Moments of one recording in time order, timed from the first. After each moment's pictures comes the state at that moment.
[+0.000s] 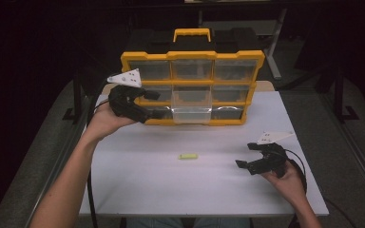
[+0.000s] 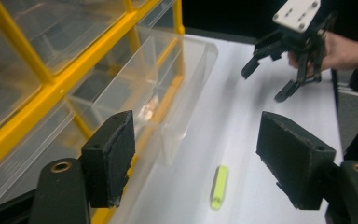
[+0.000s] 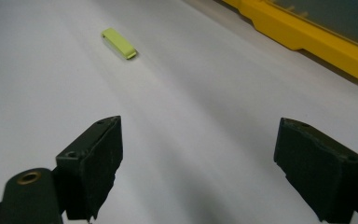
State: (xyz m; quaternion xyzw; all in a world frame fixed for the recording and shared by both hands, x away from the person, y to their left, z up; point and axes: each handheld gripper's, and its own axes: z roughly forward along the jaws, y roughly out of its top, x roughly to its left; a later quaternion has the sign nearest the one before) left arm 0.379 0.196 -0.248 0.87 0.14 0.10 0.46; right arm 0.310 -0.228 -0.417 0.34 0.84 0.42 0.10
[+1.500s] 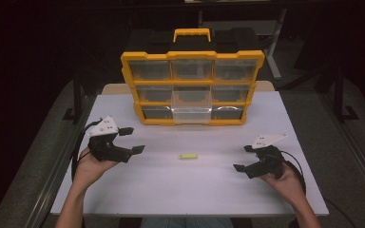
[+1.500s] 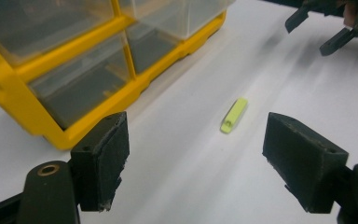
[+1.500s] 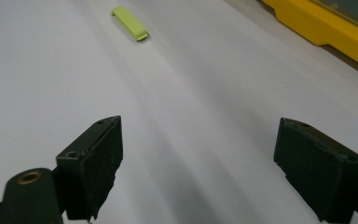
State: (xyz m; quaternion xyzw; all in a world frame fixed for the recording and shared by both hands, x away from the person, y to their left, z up) left arm 0.312 0.256 -0.346 0.84 0.26 0.15 0.45; right arm 0.309 -0.219 -0.424 0.31 0.86 0.40 0.09
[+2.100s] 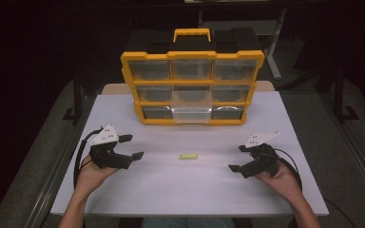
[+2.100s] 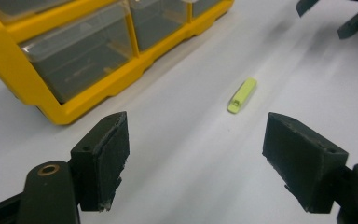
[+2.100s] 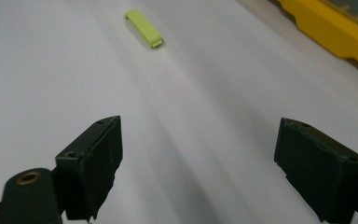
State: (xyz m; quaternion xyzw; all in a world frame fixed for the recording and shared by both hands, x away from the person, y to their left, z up) left arm 0.307 0.260 -0.371 0.84 0.27 0.15 0.44; right arm 0.313 -0.202 -0.417 0.29 0.87 0.38 0.08
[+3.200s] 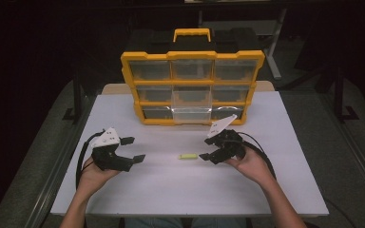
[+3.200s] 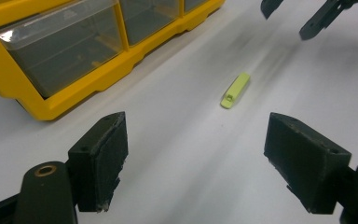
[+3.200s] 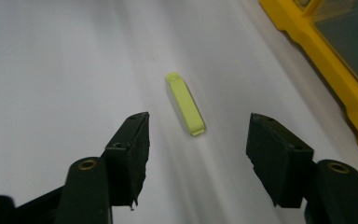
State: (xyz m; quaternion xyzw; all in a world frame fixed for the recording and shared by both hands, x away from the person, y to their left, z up) left arm 0.307 0.261 -0.380 0.84 0.27 0.14 0.46; right arm 0.346 -0.108 -0.385 0.18 0.92 0.35 0.07
